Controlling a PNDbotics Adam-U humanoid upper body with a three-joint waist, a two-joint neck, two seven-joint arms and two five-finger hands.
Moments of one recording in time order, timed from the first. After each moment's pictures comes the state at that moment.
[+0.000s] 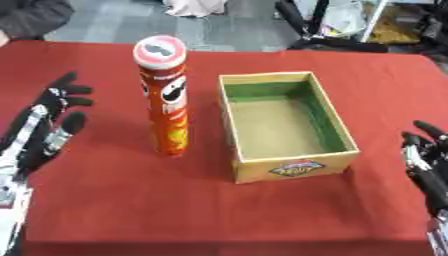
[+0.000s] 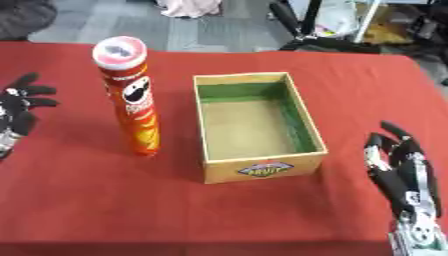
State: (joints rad) left arm -0.11 0.27 0.11 -1.78 -0.23 -0.12 -0.34; right arm -0.09 -0.16 -0.07 -1.57 -0.03 -0.26 -0.08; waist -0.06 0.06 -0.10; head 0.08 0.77
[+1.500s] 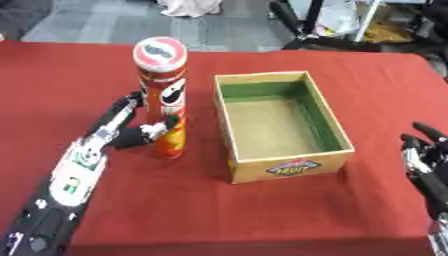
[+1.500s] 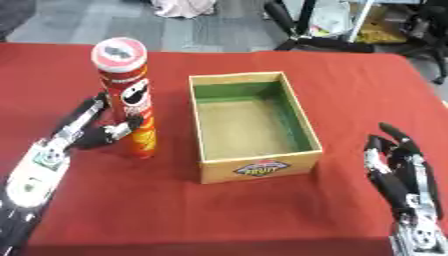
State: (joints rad) left arm -0.39 0.30 -0.09 -1.38 -0.42 -0.17 -0.29; right arm -0.09 -0.16 -0.05 -1.57 -0.04 -0.26 -0.06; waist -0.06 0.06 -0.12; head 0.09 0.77
